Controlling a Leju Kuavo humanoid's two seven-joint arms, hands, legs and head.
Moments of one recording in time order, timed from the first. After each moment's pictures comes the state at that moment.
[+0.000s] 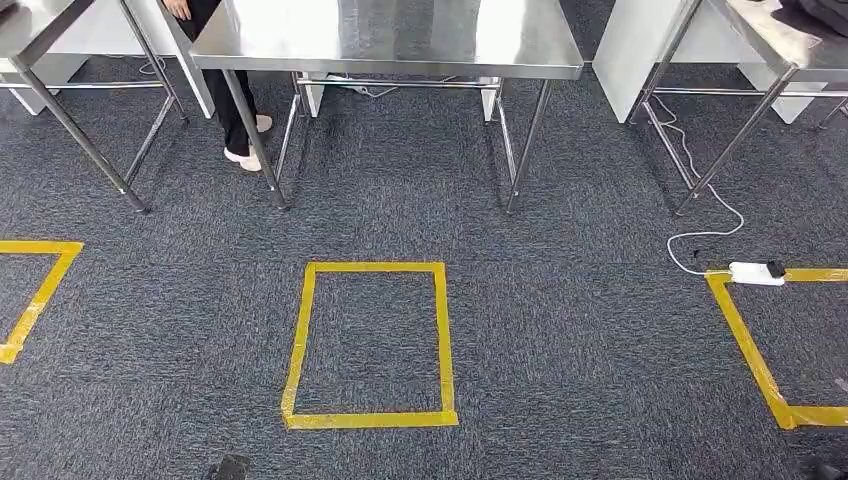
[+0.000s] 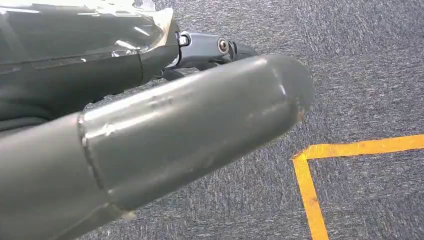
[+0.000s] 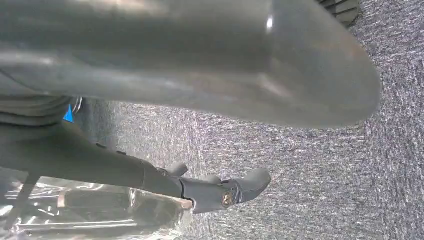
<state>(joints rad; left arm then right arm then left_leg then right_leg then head) -0.14 -0.12 0.58 -0.21 -0.64 0.47 -0.48 -0.07 0.06 -1.37 -0.21 1.35 -0.15 -0.08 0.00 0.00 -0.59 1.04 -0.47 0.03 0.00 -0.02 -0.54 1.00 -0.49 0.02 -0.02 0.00</state>
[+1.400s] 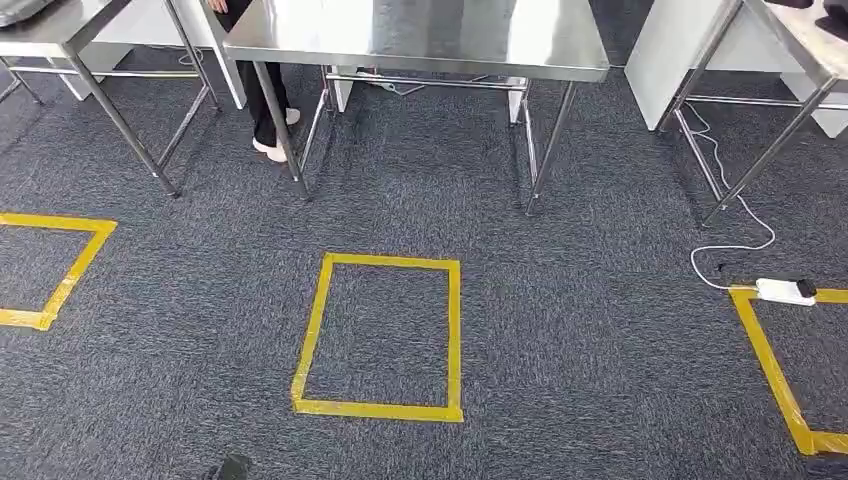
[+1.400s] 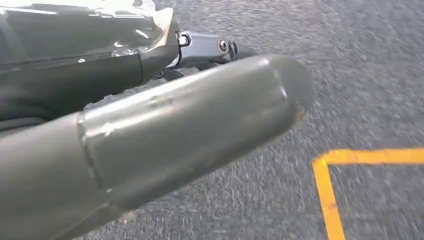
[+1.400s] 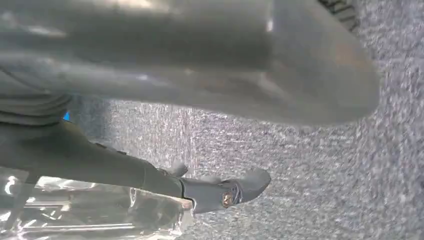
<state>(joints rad) -0.13 -0.12 0.58 -0.21 -0.65 0.47 -0.48 -0.07 0.07 -1.35 -0.21 1.37 -0.13 -0.10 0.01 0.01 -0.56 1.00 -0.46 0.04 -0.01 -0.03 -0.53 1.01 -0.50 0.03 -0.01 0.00</state>
